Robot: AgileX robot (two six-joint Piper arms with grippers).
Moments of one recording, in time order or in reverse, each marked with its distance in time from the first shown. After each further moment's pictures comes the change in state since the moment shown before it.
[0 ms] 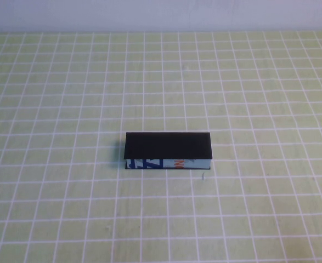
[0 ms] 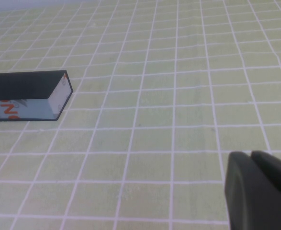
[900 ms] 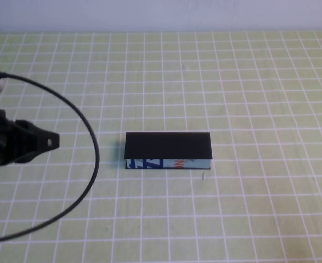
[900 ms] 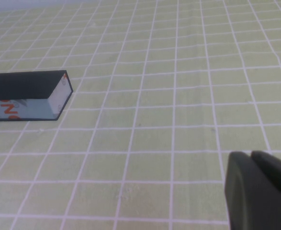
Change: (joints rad) right arm 0.000 0.000 0.000 0.000 0.000 0.000; left arm 0.000 1.154 -0.840 -0.191 0.650 0.584
